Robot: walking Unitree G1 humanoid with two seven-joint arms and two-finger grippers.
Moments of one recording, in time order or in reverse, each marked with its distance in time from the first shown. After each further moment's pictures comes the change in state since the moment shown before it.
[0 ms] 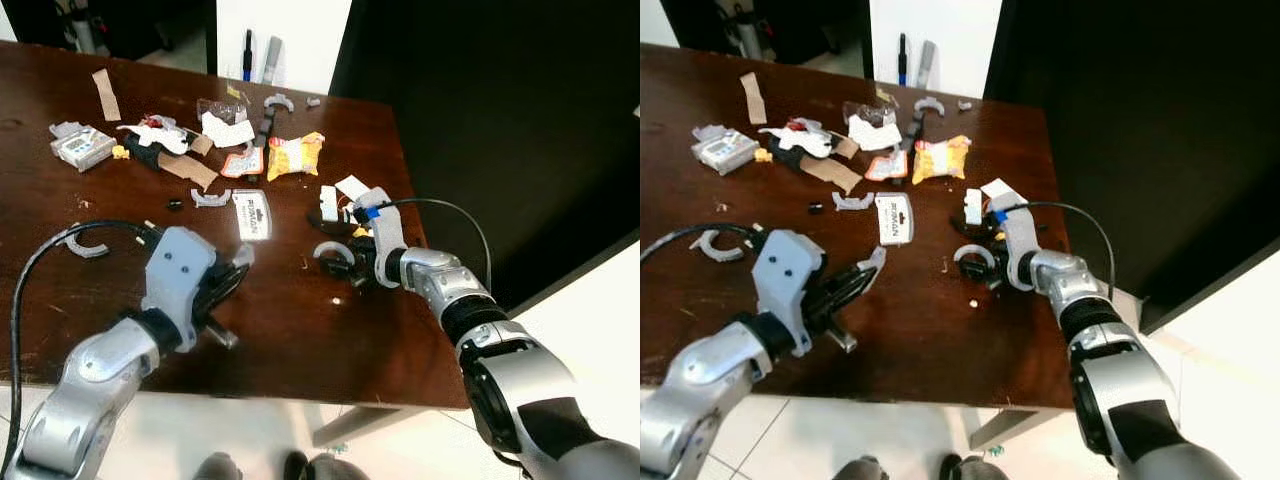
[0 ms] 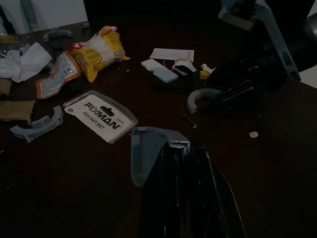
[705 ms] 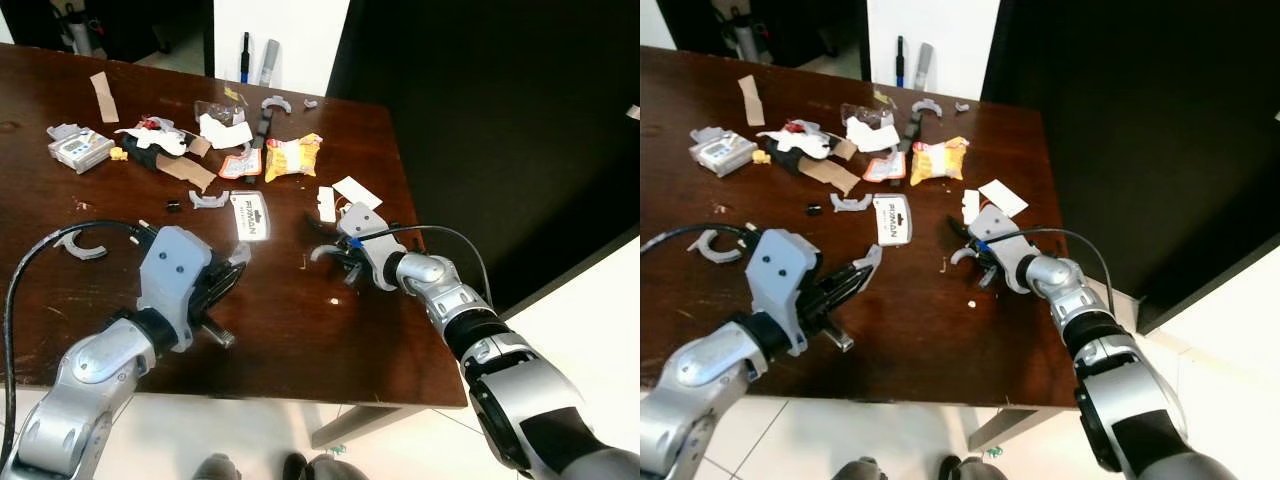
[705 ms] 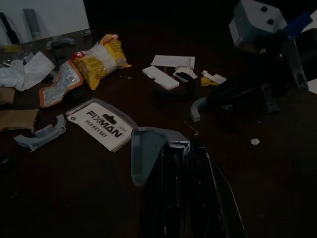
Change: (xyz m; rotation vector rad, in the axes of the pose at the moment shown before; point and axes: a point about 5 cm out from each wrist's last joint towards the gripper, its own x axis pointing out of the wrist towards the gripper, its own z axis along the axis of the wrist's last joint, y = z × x) left arm -0.001 0.003 0.003 0.009 -0.009 0.005; right arm -0.002 0.004 -0.030 -0.265 0.134 0.001
